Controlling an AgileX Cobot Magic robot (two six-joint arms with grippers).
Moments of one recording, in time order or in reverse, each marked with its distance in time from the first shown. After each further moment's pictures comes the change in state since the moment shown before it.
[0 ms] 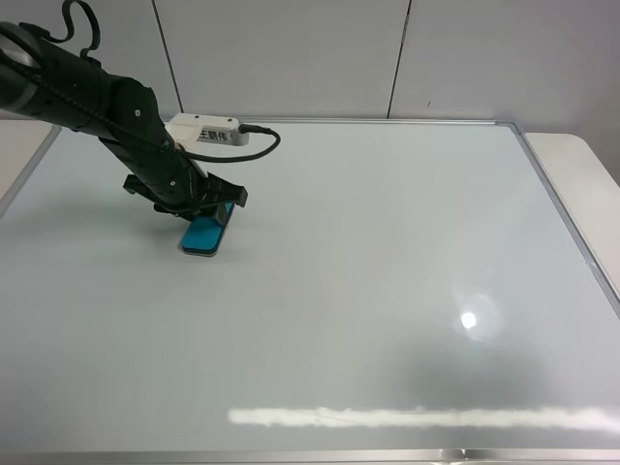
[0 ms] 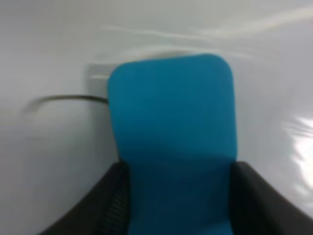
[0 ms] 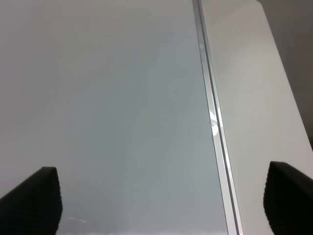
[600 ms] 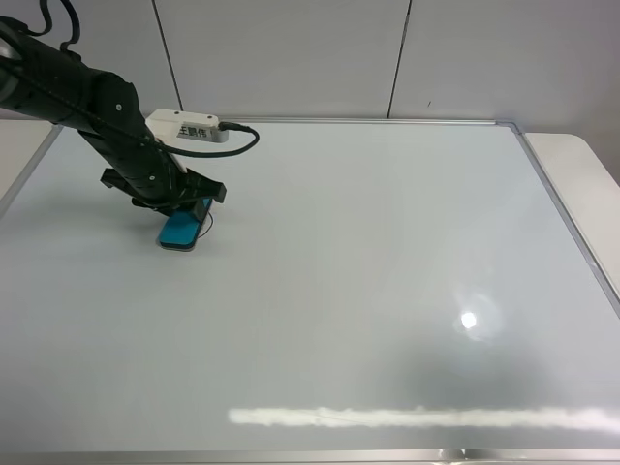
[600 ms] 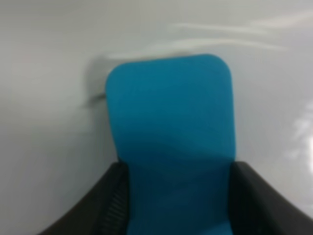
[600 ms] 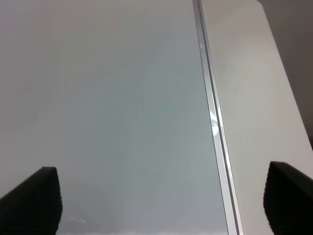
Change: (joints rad) left arm -0.001 -0.006 0.000 0.014 0.011 0.000; right arm 0.000 0.000 0.000 0.000 0.000 0.000
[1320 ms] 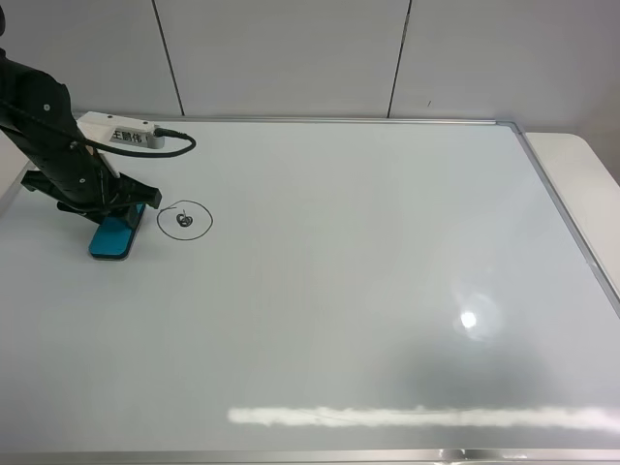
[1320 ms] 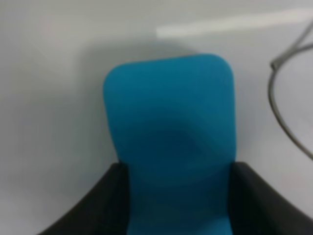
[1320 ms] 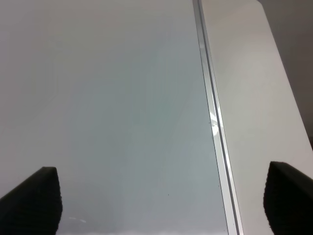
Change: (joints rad) left arm 0.194 -0.091 0.090 0.218 0.071 -0.072; right arm 0.000 0.000 0.000 0.000 0.000 0.000
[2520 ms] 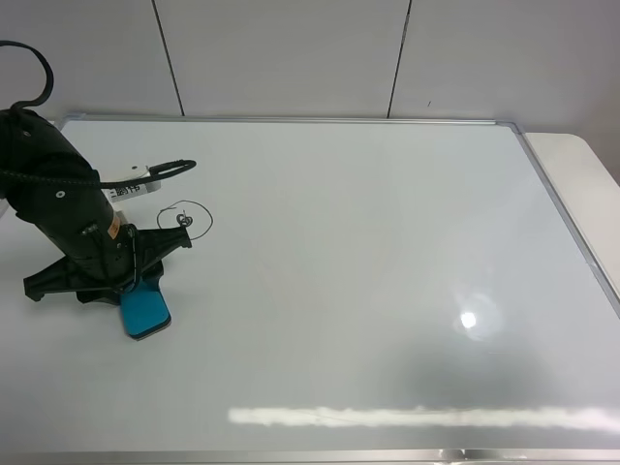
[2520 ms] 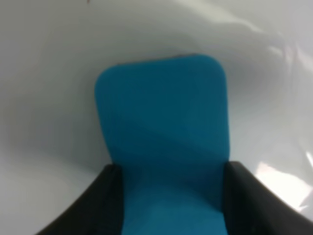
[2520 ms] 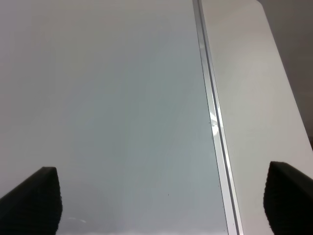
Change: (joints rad) left arm -0.337 -0.188 0.308 0.101 0.030 -0.992; right arm 0.000 0.000 0.000 0.000 0.000 0.000
